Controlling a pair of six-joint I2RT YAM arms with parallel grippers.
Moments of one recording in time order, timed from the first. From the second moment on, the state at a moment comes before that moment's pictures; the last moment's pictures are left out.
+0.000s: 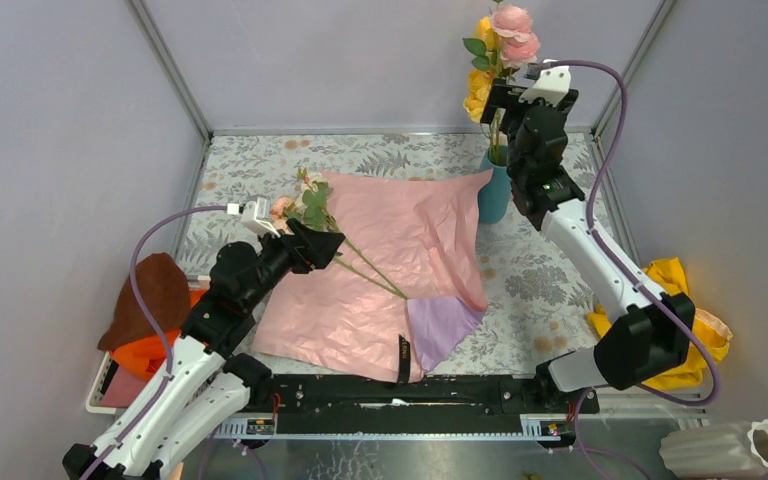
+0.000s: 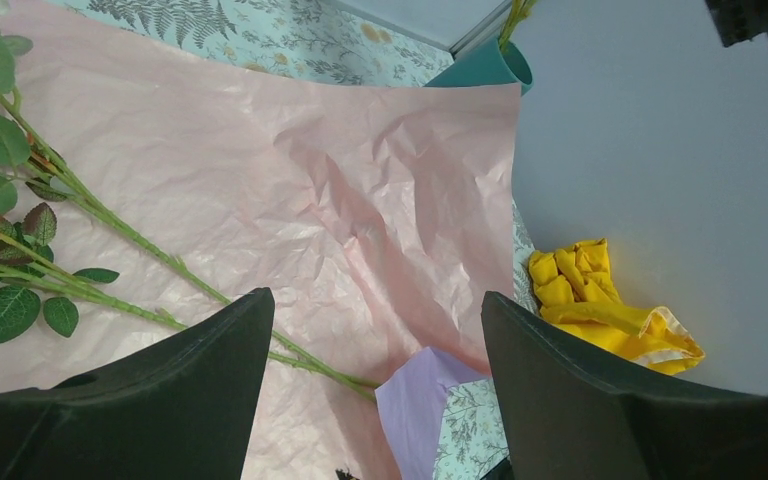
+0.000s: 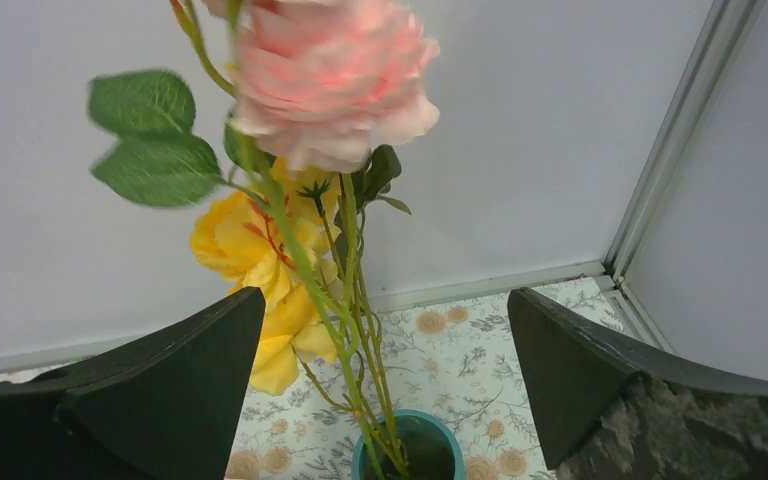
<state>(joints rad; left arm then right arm) -0.48 0.61 0.60 -0.11 0.07 -0.70 0.36 1.45 1.33 0.22 0.51 0.01</state>
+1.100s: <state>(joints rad) -0.48 0.48 0.78 -0.32 -0.17 -0.72 0.55 1.04 1.30 0.01 -0.07 0.36</state>
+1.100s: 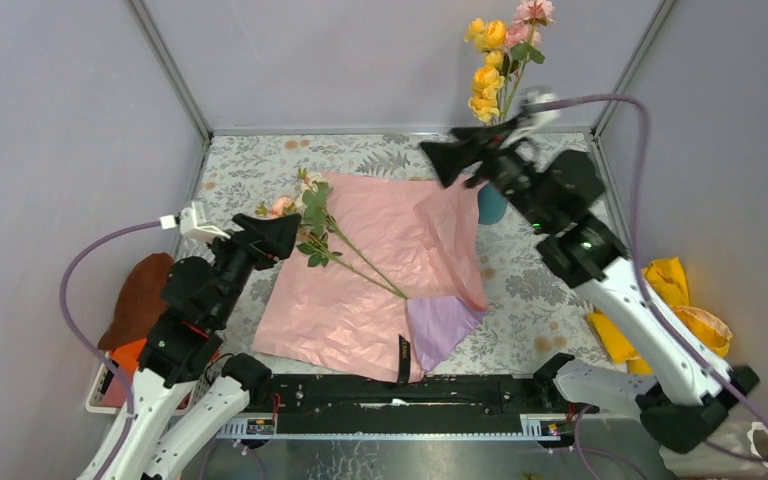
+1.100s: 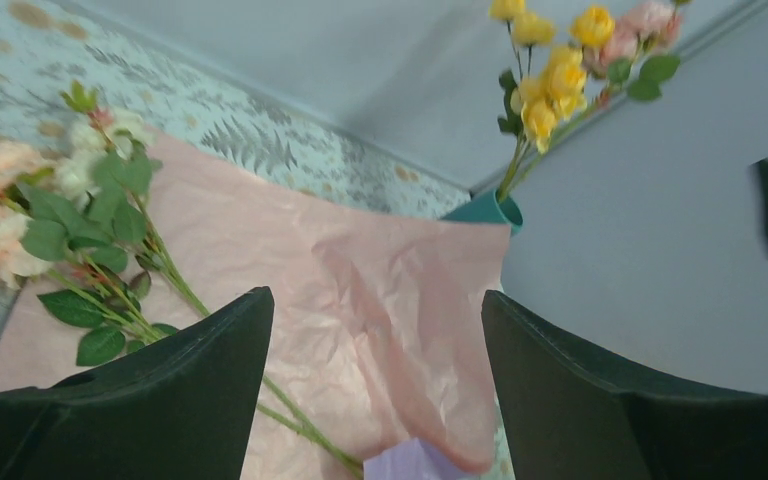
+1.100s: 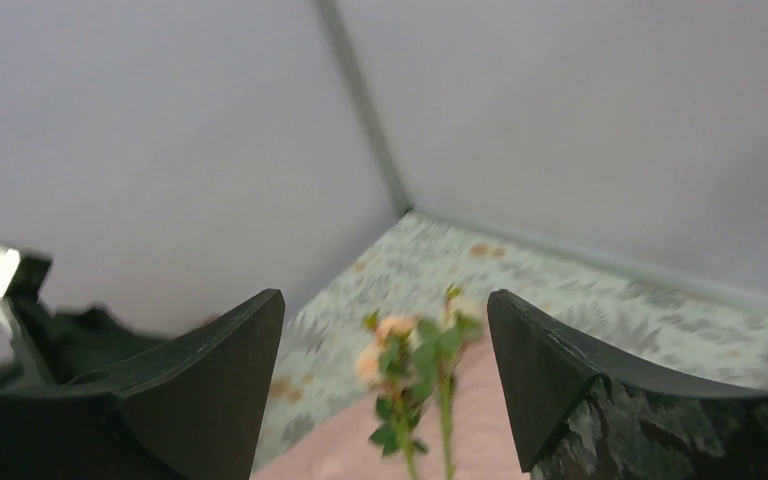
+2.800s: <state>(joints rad) -0.48 0.42 0.74 -0.49 -0.37 -0.75 0.88 1.85 1.11 -0.32 0.05 0.37</state>
